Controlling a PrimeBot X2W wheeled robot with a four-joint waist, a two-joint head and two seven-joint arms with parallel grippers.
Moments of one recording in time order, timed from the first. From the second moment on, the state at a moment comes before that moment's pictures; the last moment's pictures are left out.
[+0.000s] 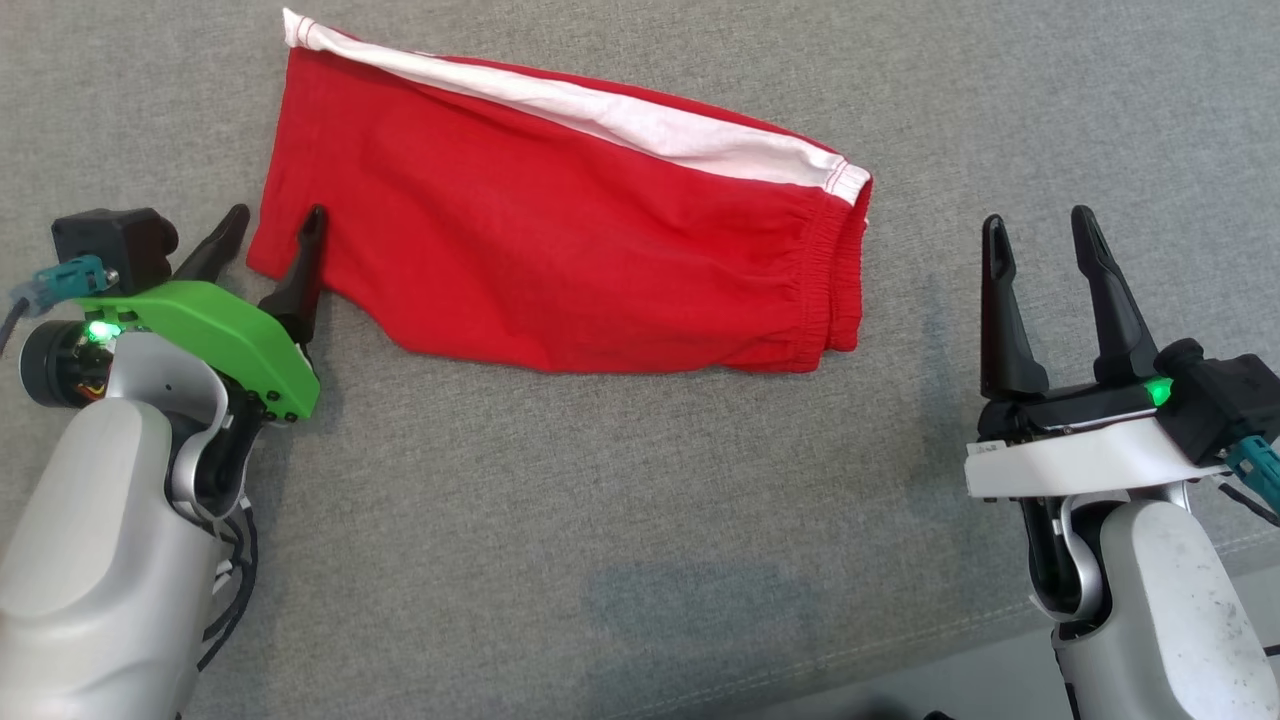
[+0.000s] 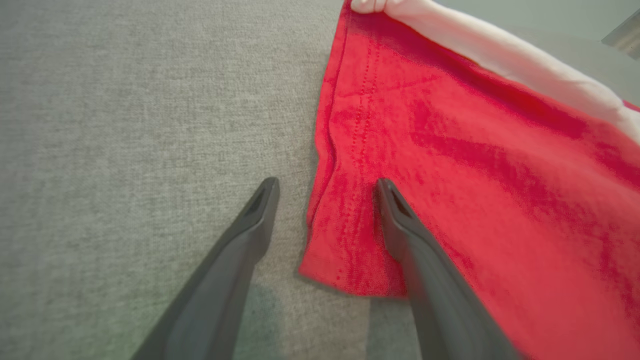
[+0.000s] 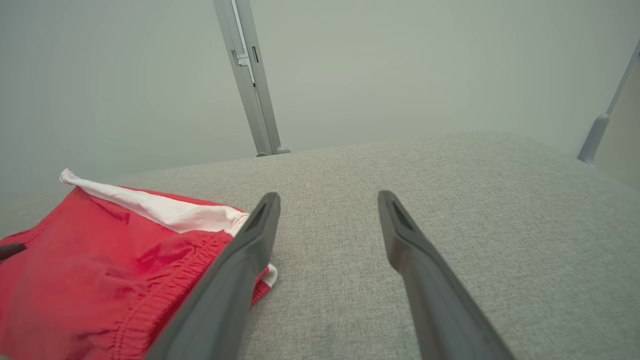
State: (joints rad) left arm -0.61 0.32 -0.26 0.46 -0.59 -0.12 0.11; right arm -0.26 -0.05 0.02 0.00 0.20 0.13 -0.26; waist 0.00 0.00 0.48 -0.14
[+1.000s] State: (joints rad) left arm -0.24 0.34 -0.32 0.13 -0.66 0.03 0.02; right arm -0.19 -0.05 0.01 0.04 0.18 0.13 -0.26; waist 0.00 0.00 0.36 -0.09
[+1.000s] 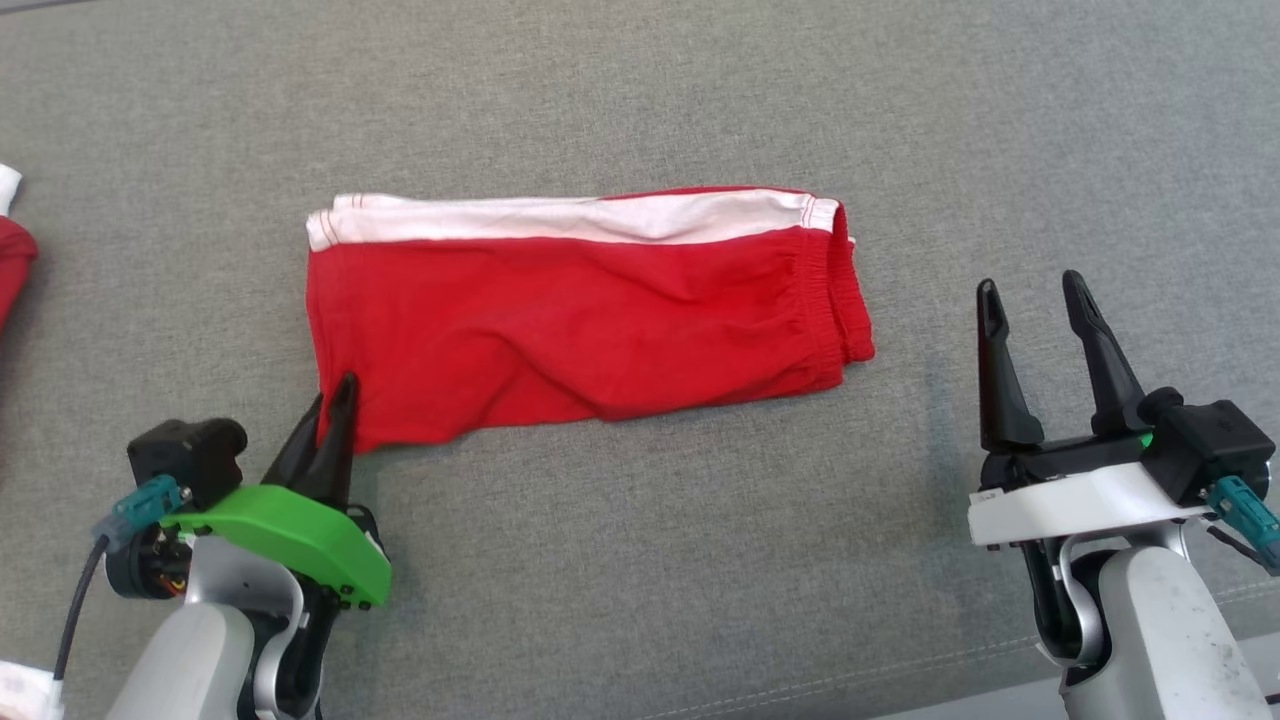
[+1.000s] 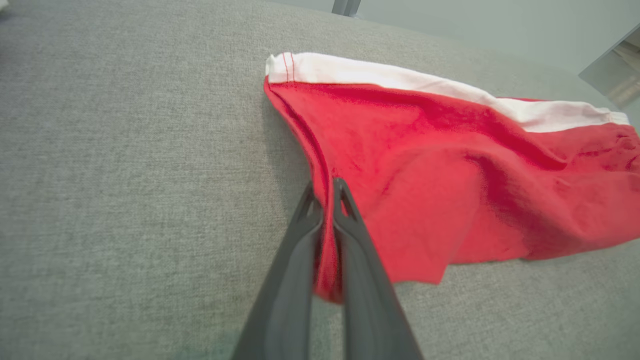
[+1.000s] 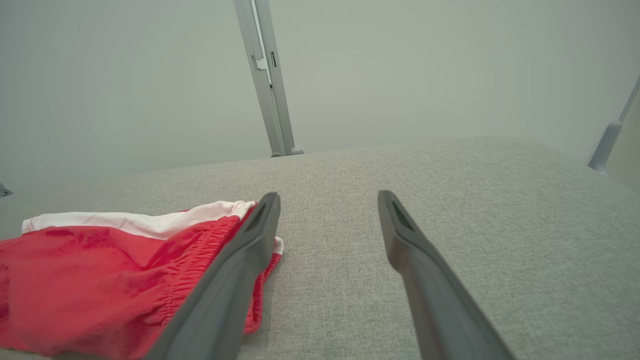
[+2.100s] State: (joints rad) left arm -0.12 0.37 -0.24 -0.09 -0.43 0.22 -0.24; right arm -0.16 -0.08 0.02 0.04 0.11 0.13 -0.19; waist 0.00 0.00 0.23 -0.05
